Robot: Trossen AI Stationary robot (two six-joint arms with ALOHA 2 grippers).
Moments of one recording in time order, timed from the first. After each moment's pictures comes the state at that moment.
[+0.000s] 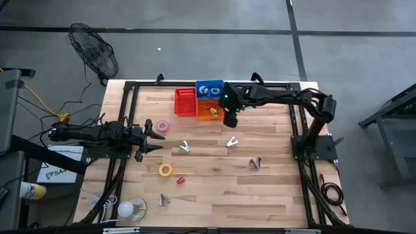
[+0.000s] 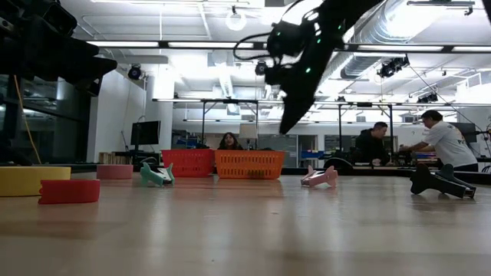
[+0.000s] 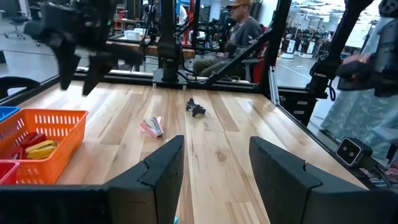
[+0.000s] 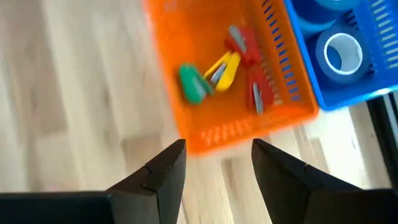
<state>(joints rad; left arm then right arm) -0.12 0.02 0.03 -0.01 0.01 -0.11 -0.37 1.75 1.29 -0.62 0.04 -0.16</state>
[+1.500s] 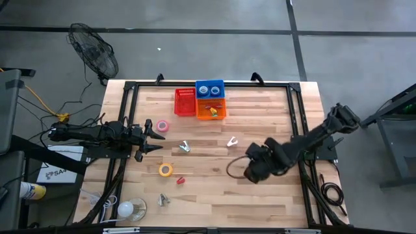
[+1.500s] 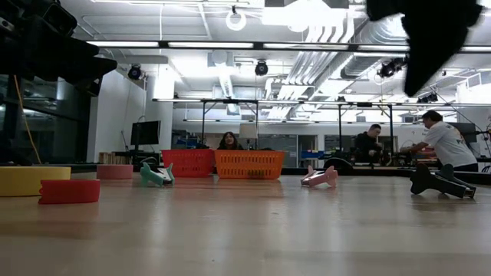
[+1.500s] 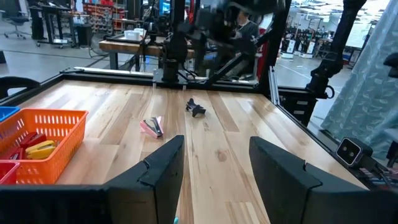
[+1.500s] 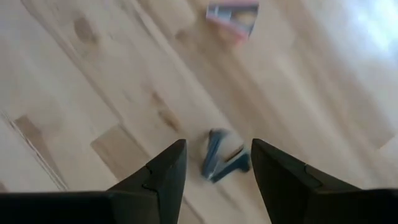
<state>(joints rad) -0.12 0.02 0.03 -0.01 0.01 -0.11 0.51 1.53 1.16 -1.10 0.38 1.14</state>
